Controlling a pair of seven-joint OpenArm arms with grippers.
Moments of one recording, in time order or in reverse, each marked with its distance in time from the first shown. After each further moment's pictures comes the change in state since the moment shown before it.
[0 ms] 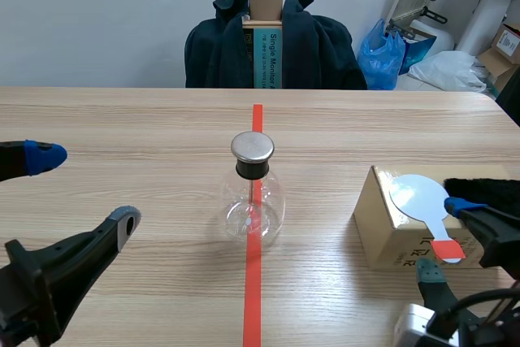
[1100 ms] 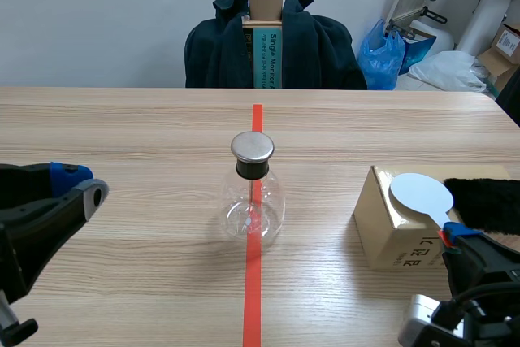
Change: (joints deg) left arm 0.0 0.0 0.0 0.0 0.0 0.0 0.0; right arm 0.0 0.0 0.0 0.0 0.0 -1.5 -4.1
